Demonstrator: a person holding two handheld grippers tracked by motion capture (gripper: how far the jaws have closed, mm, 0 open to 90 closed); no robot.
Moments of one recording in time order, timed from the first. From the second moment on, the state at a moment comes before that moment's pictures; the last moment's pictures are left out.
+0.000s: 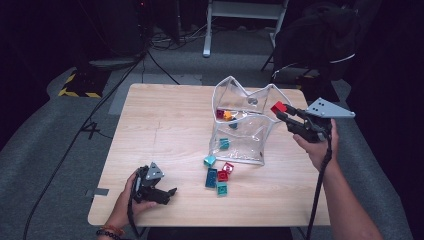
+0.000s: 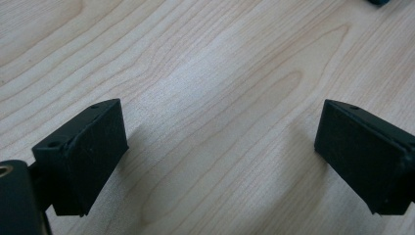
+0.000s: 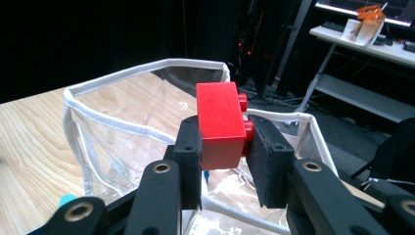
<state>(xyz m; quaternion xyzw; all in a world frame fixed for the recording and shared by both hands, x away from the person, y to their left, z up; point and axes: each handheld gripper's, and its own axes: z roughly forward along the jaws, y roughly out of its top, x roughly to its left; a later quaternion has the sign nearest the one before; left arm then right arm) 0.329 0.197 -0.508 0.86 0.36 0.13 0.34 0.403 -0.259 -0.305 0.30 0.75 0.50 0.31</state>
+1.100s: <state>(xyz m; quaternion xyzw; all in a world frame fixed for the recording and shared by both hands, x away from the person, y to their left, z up) 0.329 0.197 -0.508 0.86 0.36 0.13 0.34 0.420 -0.254 -0.318 0.33 0.74 0.49 0.32</state>
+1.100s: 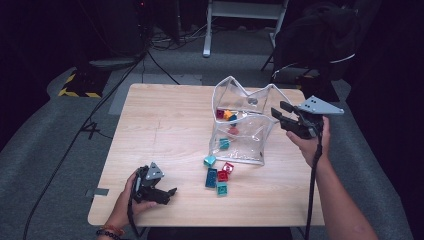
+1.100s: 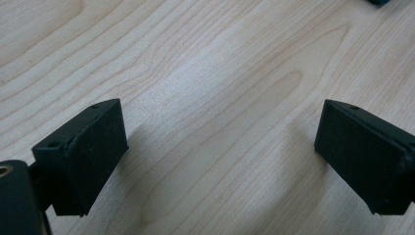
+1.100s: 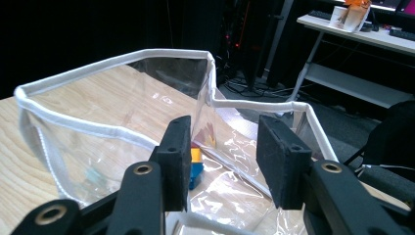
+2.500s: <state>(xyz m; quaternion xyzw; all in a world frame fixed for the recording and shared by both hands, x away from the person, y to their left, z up) 0.329 0.197 -0.508 0.86 0.36 0.13 0.34 0.336 -0.286 -0.388 0.26 0.78 0.52 0.25</state>
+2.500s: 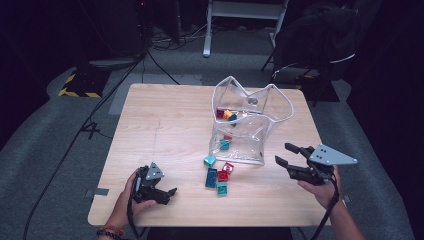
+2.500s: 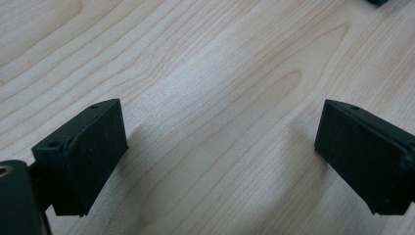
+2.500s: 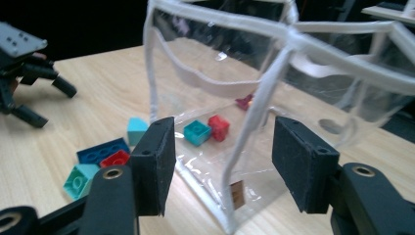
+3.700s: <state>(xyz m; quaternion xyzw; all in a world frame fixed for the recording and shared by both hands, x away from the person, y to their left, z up) 0.329 0.197 -0.508 0.86 0.36 0.13 0.34 0.325 -0.154 -0.501 0.17 0.88 0.42 0.10</state>
